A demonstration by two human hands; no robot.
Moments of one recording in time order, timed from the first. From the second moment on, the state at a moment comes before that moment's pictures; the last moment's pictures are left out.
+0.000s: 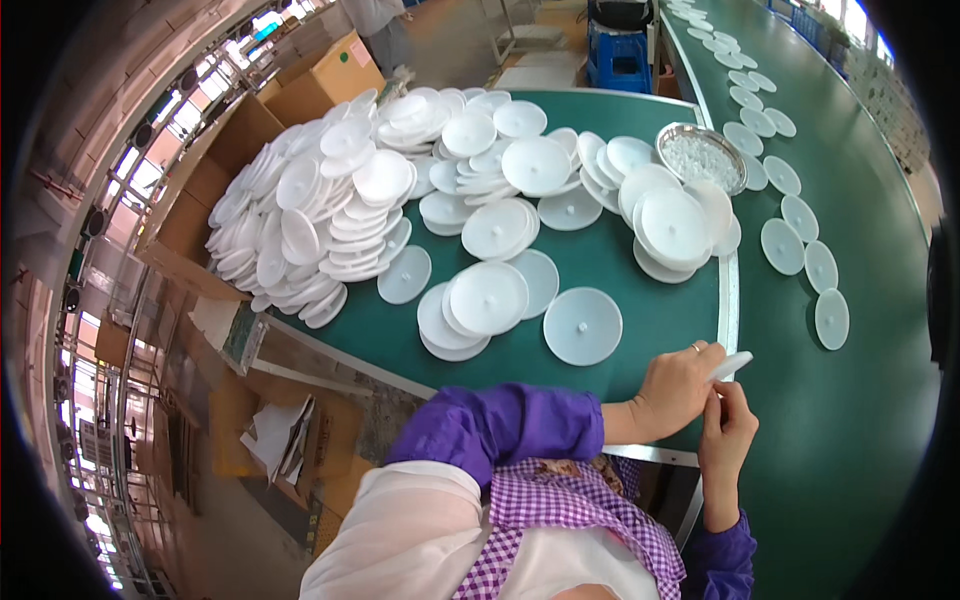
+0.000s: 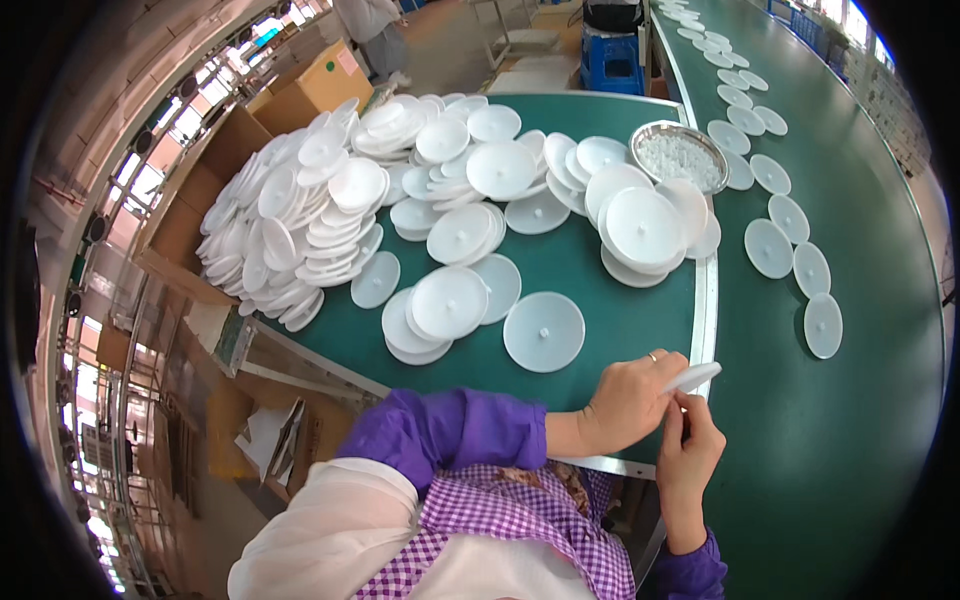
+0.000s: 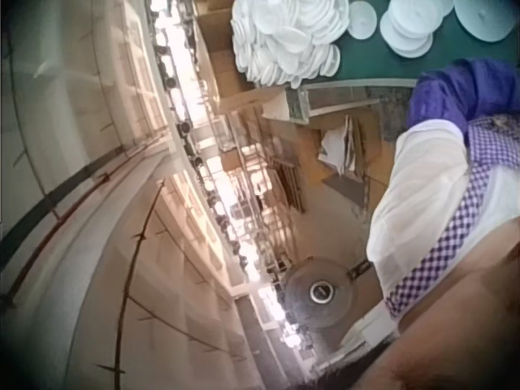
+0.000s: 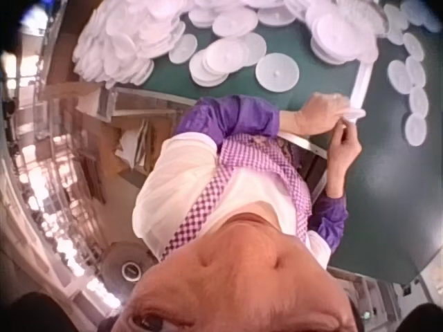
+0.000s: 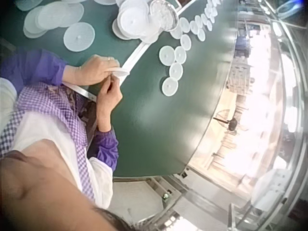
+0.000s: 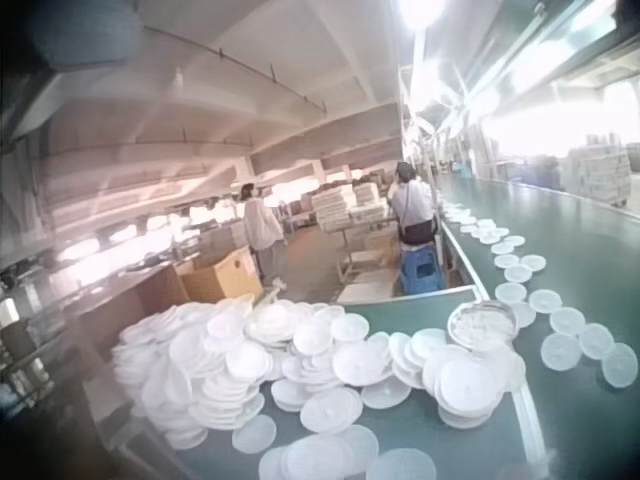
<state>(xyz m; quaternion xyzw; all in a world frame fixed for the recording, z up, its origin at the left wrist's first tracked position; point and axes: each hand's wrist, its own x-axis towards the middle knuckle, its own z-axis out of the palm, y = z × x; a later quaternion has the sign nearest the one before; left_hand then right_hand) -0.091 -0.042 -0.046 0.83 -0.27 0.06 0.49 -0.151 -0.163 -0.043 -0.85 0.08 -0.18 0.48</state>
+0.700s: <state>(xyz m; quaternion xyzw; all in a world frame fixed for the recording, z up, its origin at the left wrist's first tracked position) 0.005 0.075 -0.055 0.89 -0.27 -0.23 0.29 -0.130 -0.164 -0.039 -0.86 0.06 -0.03 0.51</state>
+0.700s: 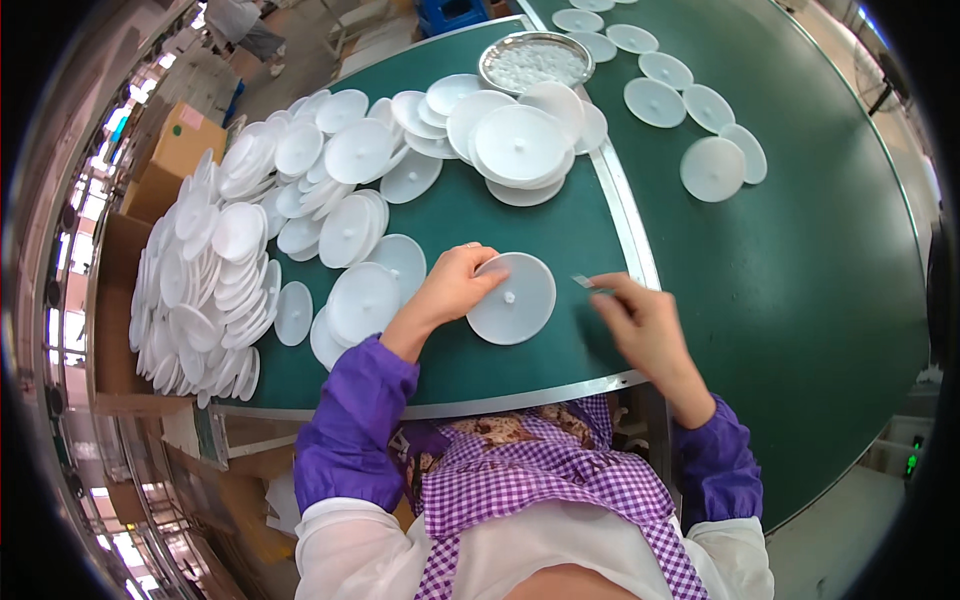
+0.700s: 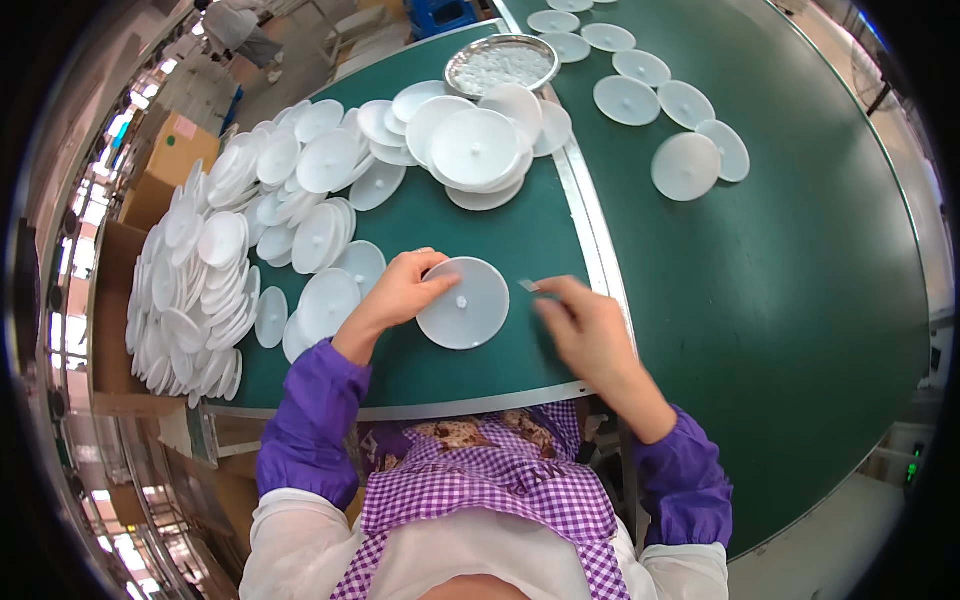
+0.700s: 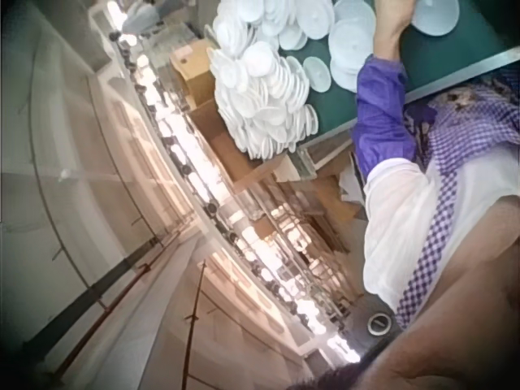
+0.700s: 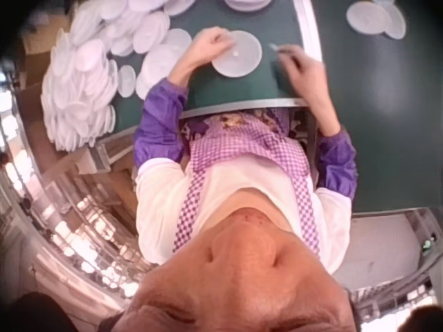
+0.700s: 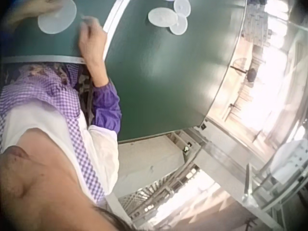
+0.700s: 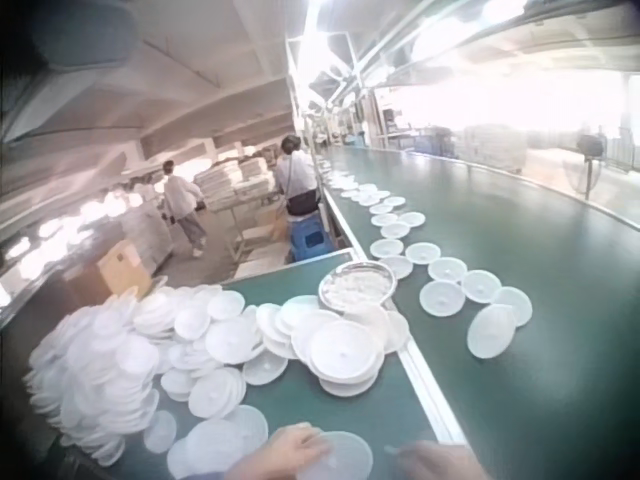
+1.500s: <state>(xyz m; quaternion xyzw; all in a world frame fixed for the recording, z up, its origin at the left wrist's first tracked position) -0.071 -0.010 -0.050 0.81 -0.29 -0.04 0.51 -0.145 -0.158 -0.046 -0.91 0.05 -0.09 0.41</state>
